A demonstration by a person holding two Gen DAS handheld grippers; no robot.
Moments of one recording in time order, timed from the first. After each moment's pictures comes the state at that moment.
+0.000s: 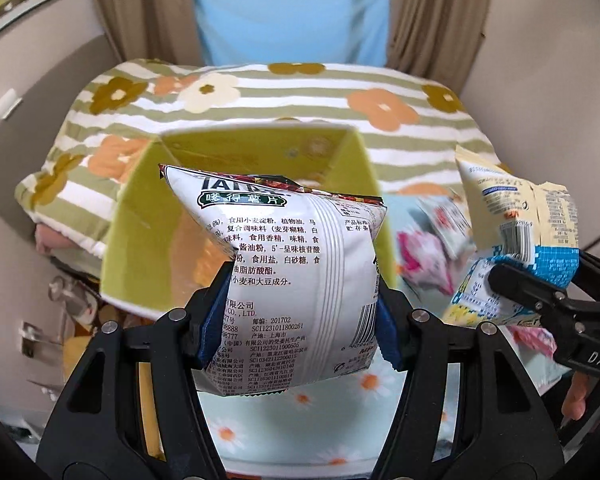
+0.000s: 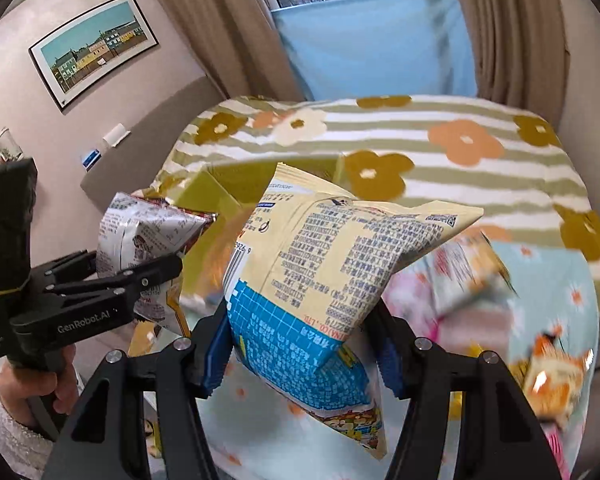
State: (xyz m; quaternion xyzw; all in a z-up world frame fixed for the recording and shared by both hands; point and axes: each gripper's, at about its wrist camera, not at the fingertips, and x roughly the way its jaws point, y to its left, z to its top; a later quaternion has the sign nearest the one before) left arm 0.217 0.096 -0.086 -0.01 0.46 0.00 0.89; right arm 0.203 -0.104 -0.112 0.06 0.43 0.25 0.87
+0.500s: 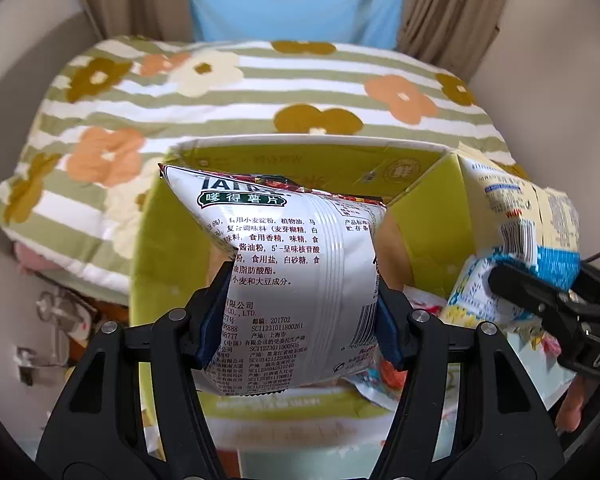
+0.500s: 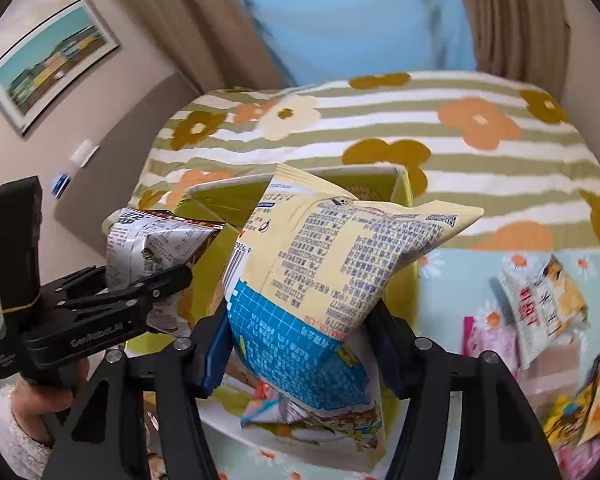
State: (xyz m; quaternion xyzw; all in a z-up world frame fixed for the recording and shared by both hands) left arm 0.340 0.207 -0.139 -0.03 0.51 -0.05 0.86; right arm 0.288 -0.003 -0.143 0.10 0.48 0.20 0.85
